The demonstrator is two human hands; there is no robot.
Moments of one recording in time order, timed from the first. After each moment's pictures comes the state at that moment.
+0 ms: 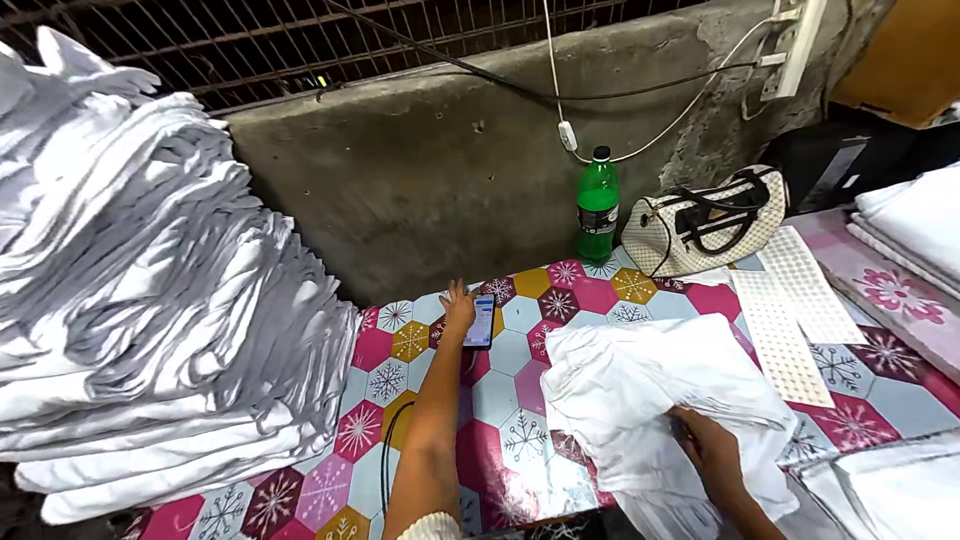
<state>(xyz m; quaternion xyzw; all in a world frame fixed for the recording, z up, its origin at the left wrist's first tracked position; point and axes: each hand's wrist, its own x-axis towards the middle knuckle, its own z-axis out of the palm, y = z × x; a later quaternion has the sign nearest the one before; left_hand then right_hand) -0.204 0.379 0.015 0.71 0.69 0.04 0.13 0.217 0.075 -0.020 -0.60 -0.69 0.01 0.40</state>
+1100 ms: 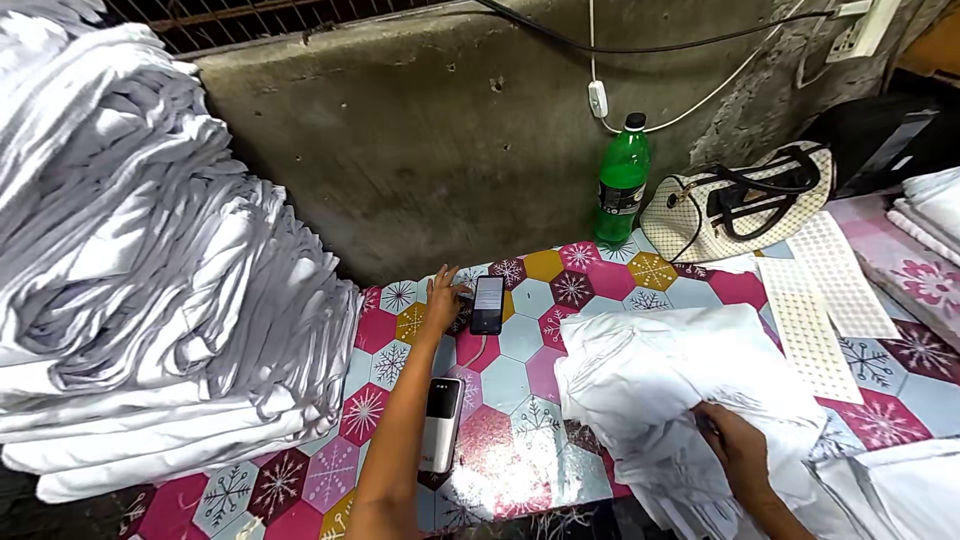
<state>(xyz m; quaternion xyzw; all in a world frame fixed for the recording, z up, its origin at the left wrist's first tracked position) -0.266 0.340 0.034 0.77 0.59 0.20 0.15 0.219 0.076 -0.023 -0.60 -0.70 -0.05 0.38</state>
